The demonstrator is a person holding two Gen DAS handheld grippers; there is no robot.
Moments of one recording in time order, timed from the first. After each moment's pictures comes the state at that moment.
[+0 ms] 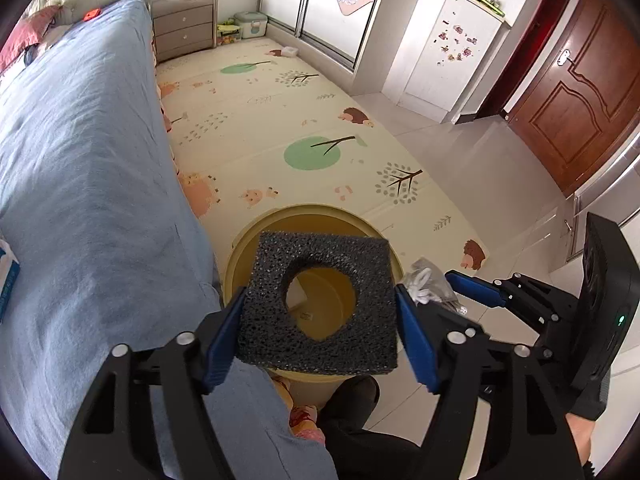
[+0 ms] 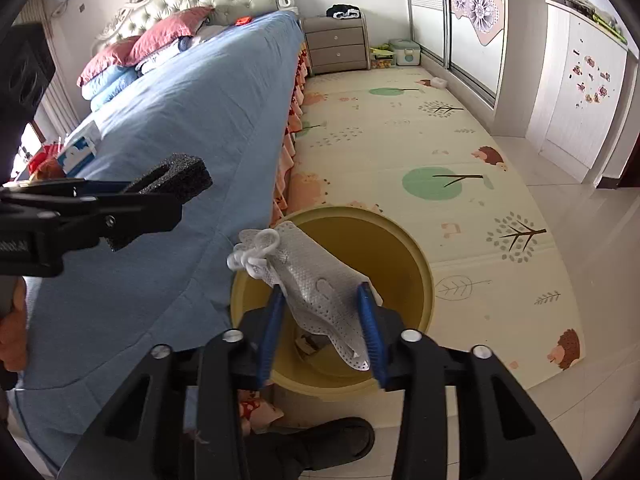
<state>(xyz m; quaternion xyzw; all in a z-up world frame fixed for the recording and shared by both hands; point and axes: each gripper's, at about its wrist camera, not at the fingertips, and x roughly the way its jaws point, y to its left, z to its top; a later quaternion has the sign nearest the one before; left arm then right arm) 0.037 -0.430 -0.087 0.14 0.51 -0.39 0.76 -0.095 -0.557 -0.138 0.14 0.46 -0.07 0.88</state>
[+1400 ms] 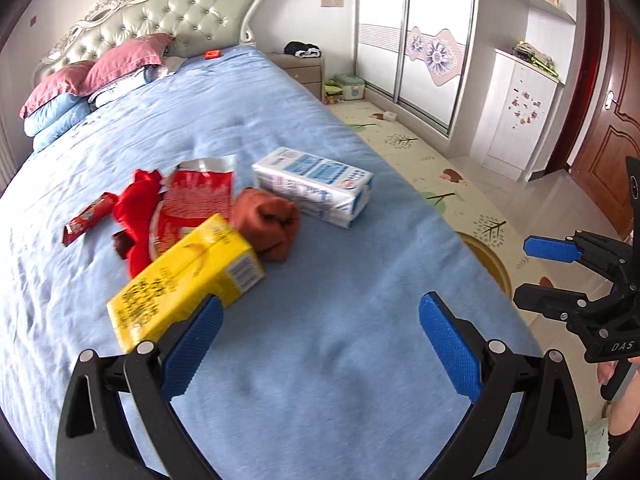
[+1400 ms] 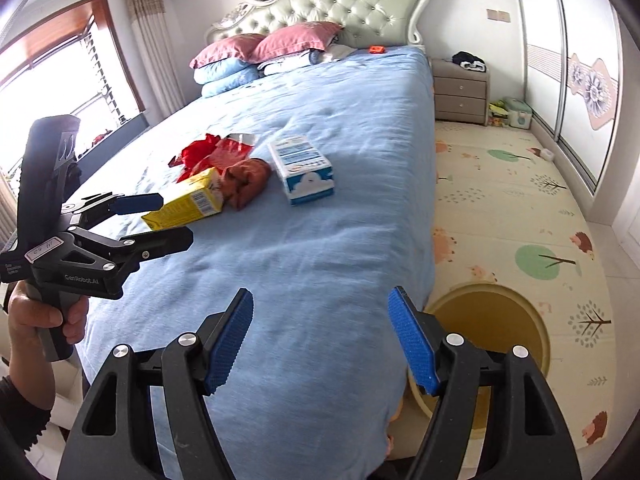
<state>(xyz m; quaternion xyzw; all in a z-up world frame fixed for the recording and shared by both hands) 0.043 -0.153 -0.001 0.13 0.39 -0.26 0.87 -0.059 -0.358 -0.022 0.09 0.39 0.12 0.91</state>
